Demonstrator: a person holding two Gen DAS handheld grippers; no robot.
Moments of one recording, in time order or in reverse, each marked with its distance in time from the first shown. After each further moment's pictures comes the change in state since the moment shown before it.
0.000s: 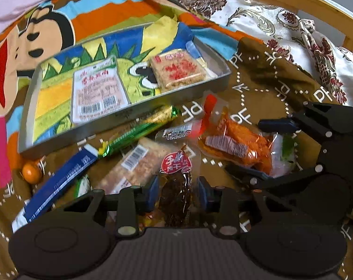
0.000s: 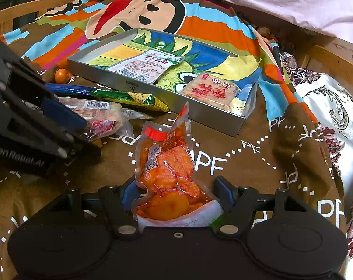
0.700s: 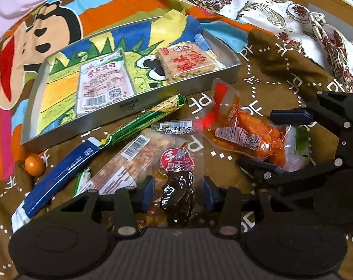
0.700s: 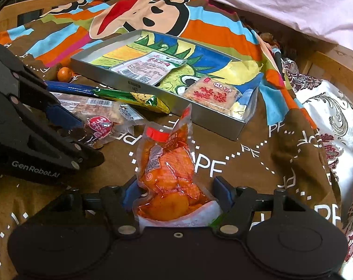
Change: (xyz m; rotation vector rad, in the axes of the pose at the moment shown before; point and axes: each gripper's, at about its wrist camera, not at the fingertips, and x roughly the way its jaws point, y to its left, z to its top) left arm 0.011 -0.006 -0.008 -0.015 0.005 0.071; right arm -0.004 0.003 -0.002 -0.032 -0.014 -0.007
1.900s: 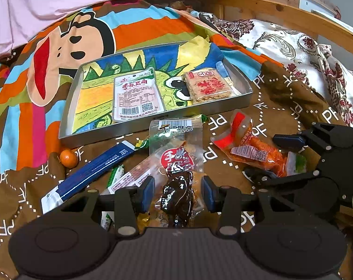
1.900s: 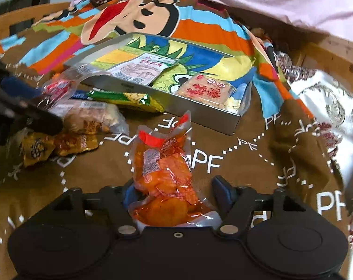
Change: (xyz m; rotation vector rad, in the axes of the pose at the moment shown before) left arm -0.052 0.014 -0.006 -0.097 -0.088 0.055; right arm 0.004 -0.007 -0.005 0.084 -0.011 0.004
